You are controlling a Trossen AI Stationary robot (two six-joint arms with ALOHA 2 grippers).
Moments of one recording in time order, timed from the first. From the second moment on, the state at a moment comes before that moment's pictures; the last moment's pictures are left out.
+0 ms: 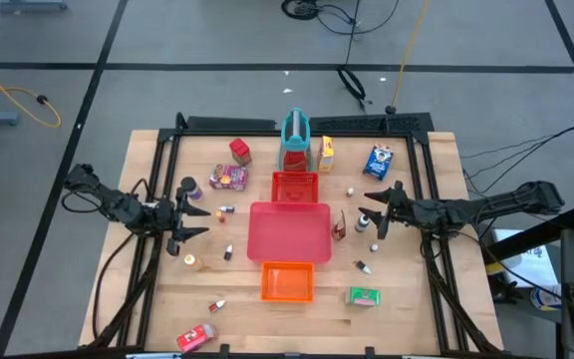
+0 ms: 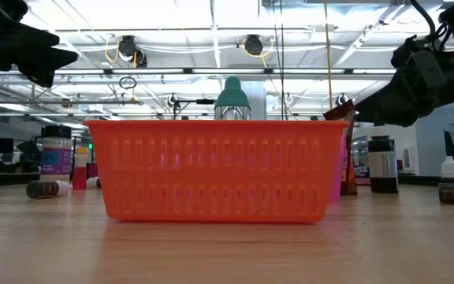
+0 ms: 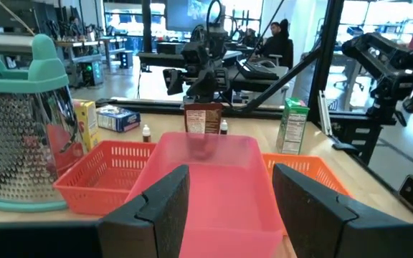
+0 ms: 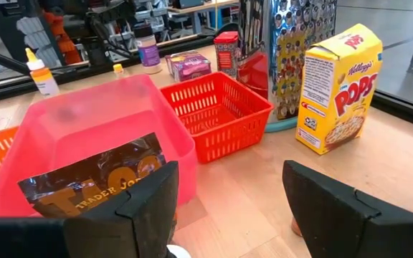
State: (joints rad) left arm -0.55 0.02 0.10 -0.10 -0.53 -0.05; right arm 0.15 0.42 0.05 0.09 0.52 0.30
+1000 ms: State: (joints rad) left arm -0.55 0.02 0.10 -0.10 -0.54 -0.03; right arm 0.21 0.48 0.05 0.09 0.42 0.38
